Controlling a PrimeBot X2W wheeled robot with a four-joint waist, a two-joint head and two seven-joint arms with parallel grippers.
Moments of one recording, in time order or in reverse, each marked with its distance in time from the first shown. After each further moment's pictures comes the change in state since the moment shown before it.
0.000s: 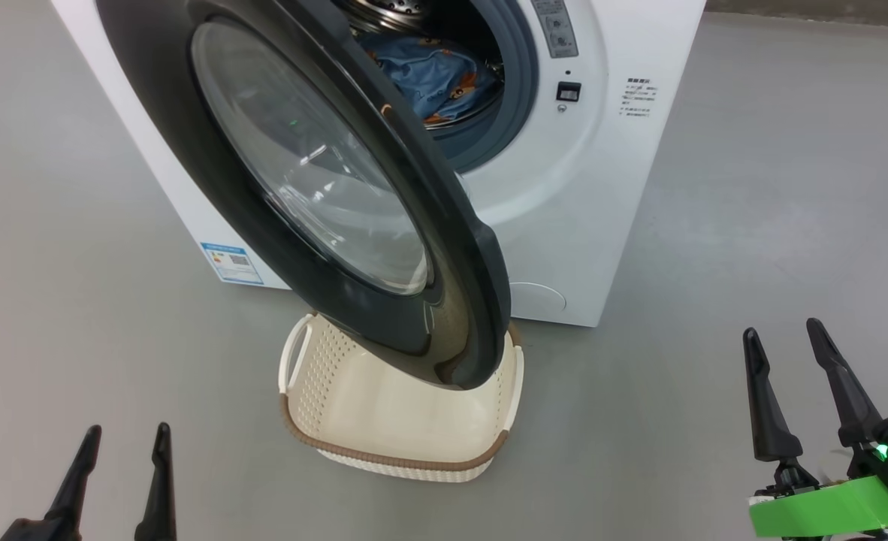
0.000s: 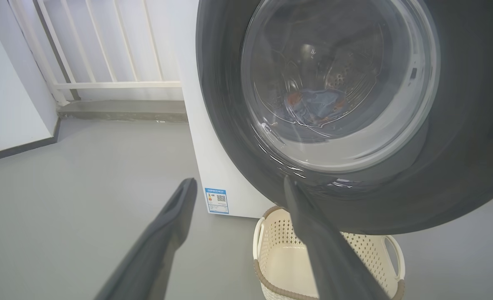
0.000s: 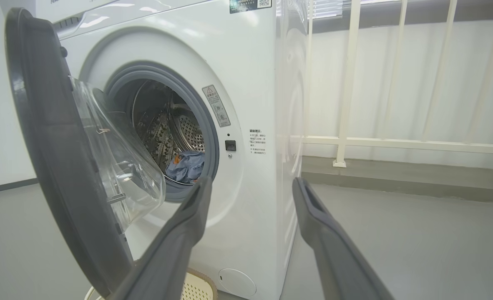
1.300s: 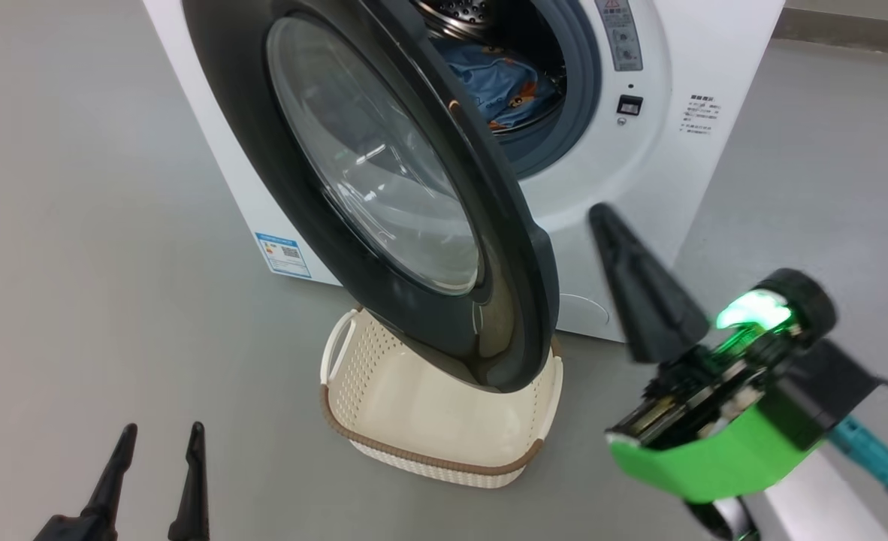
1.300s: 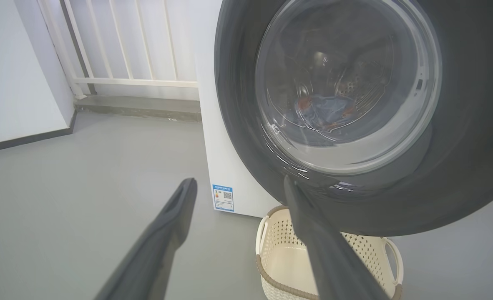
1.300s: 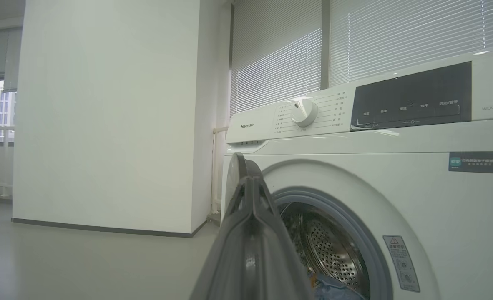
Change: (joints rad) left arm -0.003 -0.042 -0.037 0.000 0.006 0.000 0.000; right arm -0.346 -0.023 0.353 -0.120 0.038 0.000 0.000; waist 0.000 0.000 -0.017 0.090
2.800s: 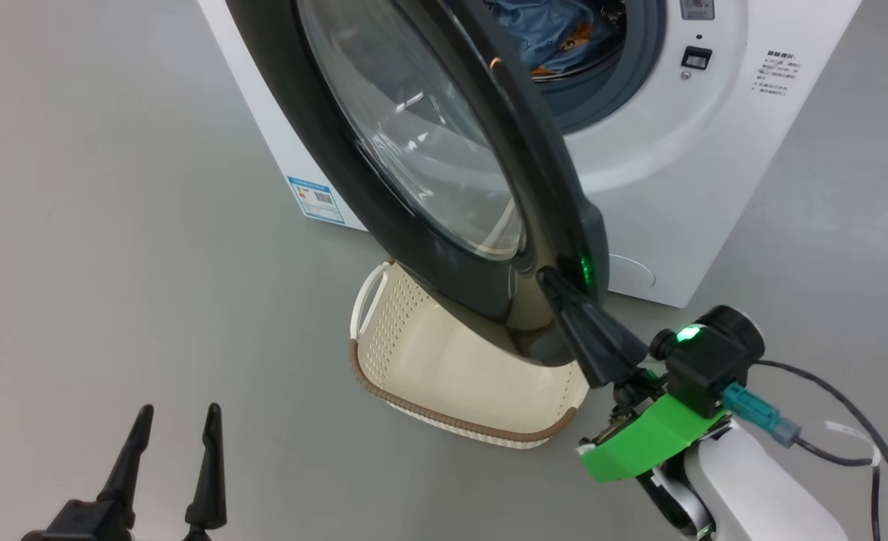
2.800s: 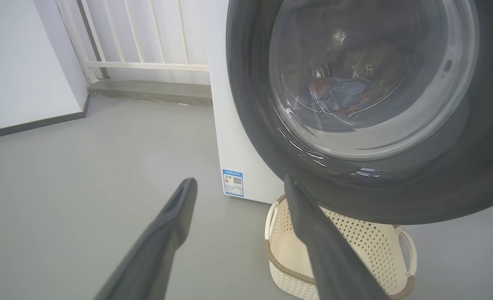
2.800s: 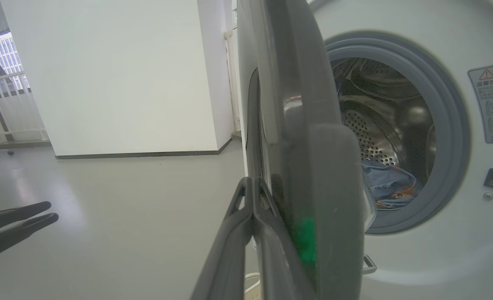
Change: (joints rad) left arm -0.027 -0.041 -0.008 -0.016 0.017 0.000 0.000; right arm -0.062 -0.007 0.145 0.334 0.036 0.002 0.000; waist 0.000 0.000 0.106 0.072
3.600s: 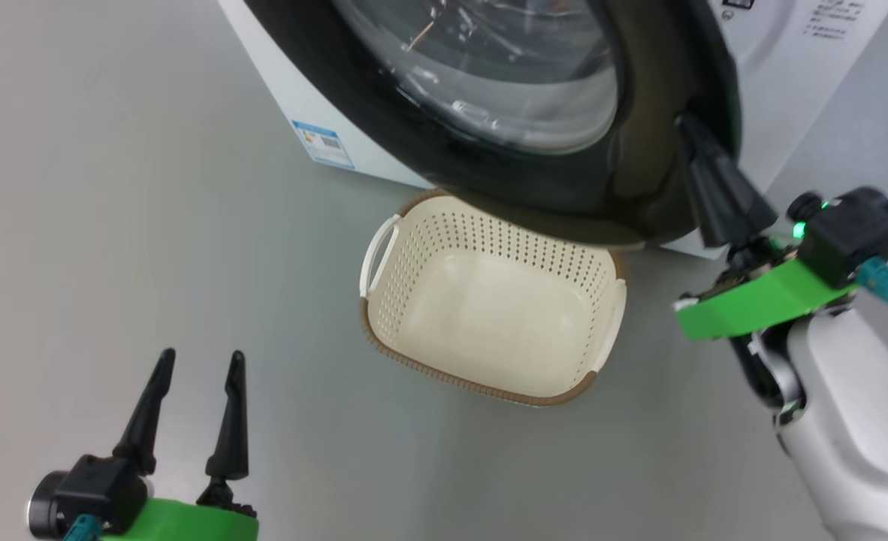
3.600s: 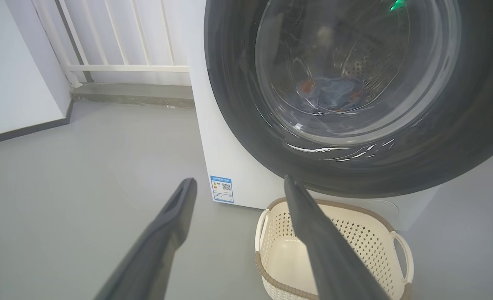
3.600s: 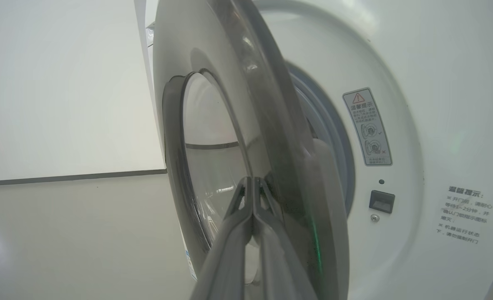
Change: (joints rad) left arm -0.078 -0.006 -0.056 -0.041 -0.019 0.000 0.000; right arm -0.175 -0.061 -0.218 0.057 -0.009 0.005 0.000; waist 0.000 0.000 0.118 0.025
